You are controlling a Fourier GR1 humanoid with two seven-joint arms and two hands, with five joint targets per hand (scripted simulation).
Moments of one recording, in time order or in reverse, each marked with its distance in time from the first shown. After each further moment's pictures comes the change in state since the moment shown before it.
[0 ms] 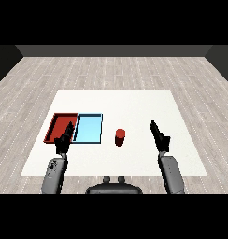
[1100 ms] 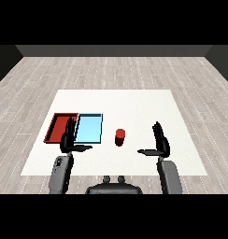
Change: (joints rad) left arm -0.043 -0.105 0.031 0.038 0.049 -0.050 -0.443; right arm 0.074 0.076 -0.054 -0.006 -0.062 0.062 -0.379
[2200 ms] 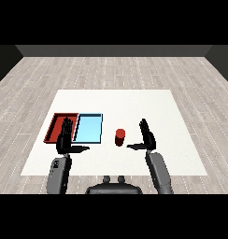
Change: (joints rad) left arm 0.030 0.003 0.016 -0.074 0.049 -0.023 0.026; right arm -0.159 0.059 0.091 0.205 -0.041 -0.068 0.044
